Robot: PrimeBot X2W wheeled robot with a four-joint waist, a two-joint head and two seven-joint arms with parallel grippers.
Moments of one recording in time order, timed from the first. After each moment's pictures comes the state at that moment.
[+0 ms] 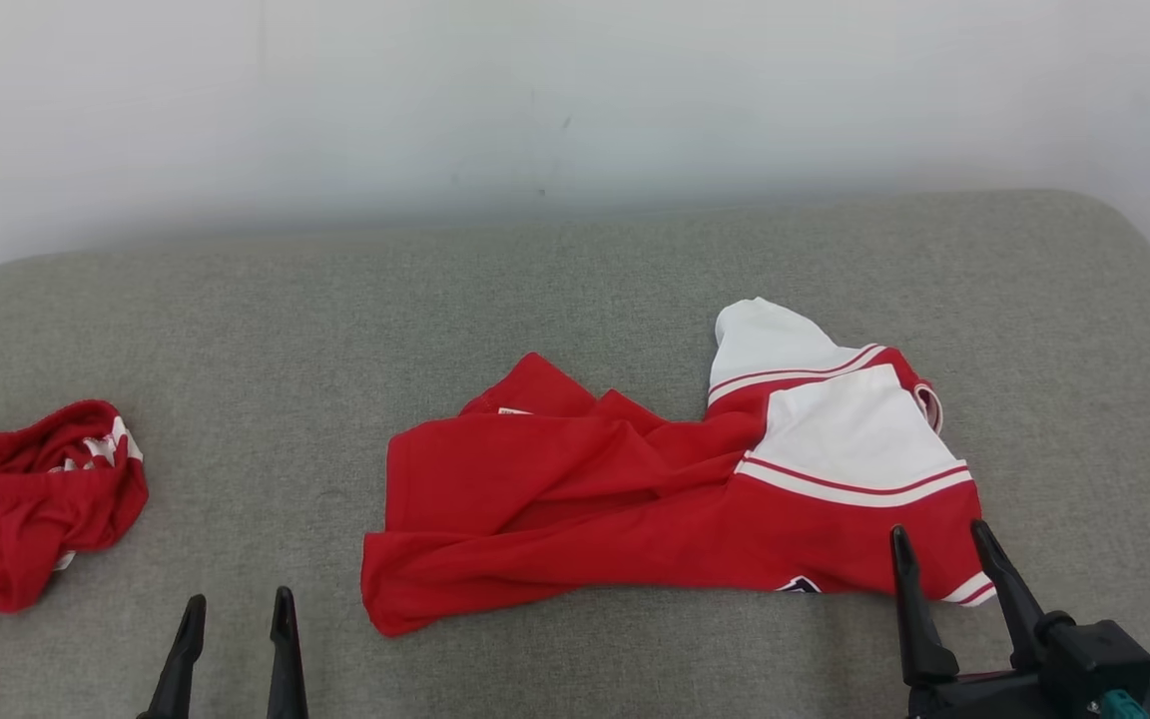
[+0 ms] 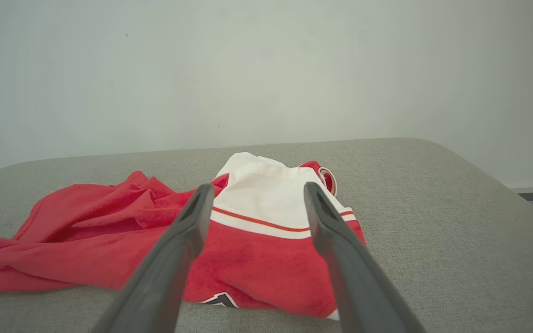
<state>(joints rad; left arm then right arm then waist) 0.13 0.09 -0.02 -0.03 -0.18 0.02 -0.26 0.04 -0.05 0.01 0.07 0.11 0.13 -0.18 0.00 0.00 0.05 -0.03</state>
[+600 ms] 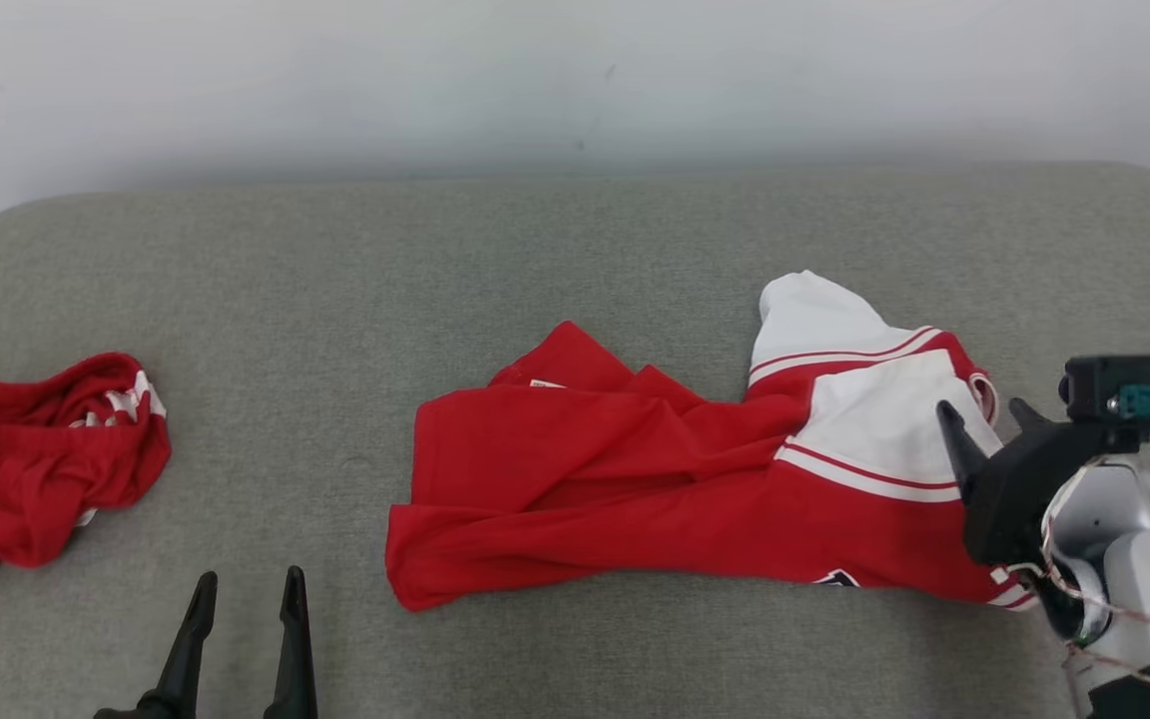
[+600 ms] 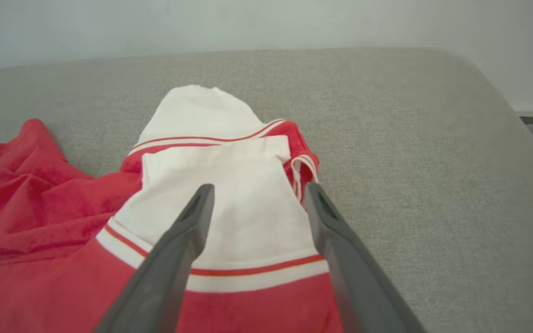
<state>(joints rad) 0.10 0.05 0.01 -0.01 -0.16 -0.05 -0.26 -0.40 -0.19 -0.05 0.36 0.20 0.13 0.40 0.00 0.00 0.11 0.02</state>
